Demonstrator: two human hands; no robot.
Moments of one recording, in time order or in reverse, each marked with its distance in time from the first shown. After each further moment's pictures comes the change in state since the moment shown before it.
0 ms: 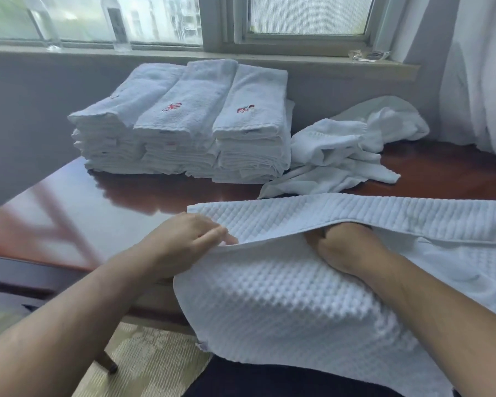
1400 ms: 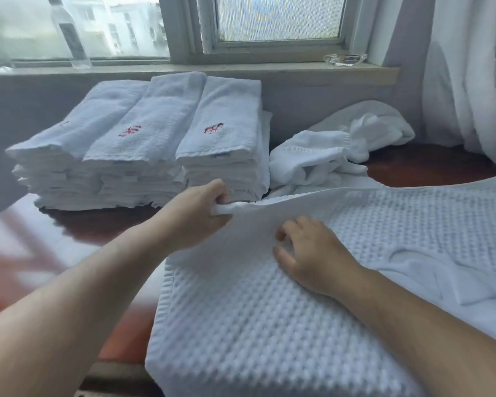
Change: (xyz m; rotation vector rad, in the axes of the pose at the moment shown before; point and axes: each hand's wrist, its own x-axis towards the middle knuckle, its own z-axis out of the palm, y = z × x) left_hand 0.125 0.013 -0.011 0.063 0.160 0.024; right_hand 0.046 -0.005 0.004 -0.115 0.012 -0.093
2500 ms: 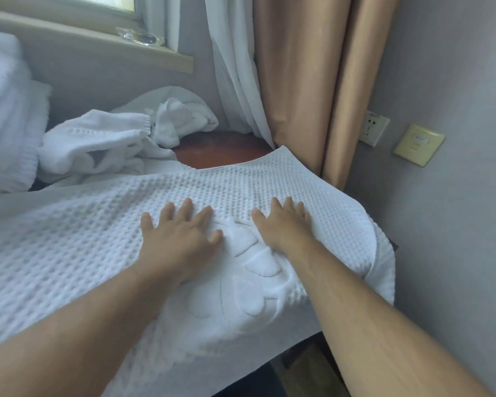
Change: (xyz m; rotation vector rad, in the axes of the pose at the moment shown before) left_hand 0.033 0.233 0.179 0.113 -0.290 0.149; right_hand -0.122 0.207 -0.076 -0.132 0.049 0.964
